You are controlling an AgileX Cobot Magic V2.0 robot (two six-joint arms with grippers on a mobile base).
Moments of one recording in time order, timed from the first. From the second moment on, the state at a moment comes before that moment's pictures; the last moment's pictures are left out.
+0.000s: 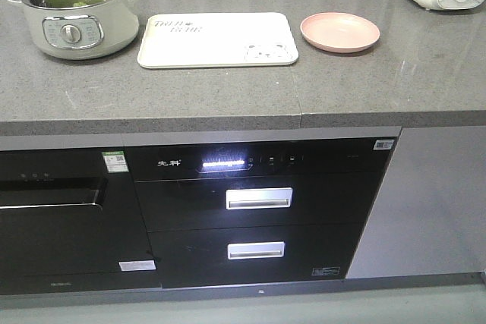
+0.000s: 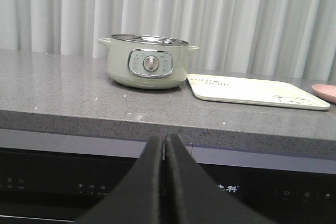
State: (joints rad) left arm 0.07 -0.01 0.03 -0.05 0.02 -0.10; right arm -0.07 -0.01 0.03 -0.12 0.04 0.17
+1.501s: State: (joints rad) left arm 0.07 -0.01 0.03 -0.05 0.02 -0.10; right arm -0.07 -0.01 0.03 -0.12 0.04 0.17
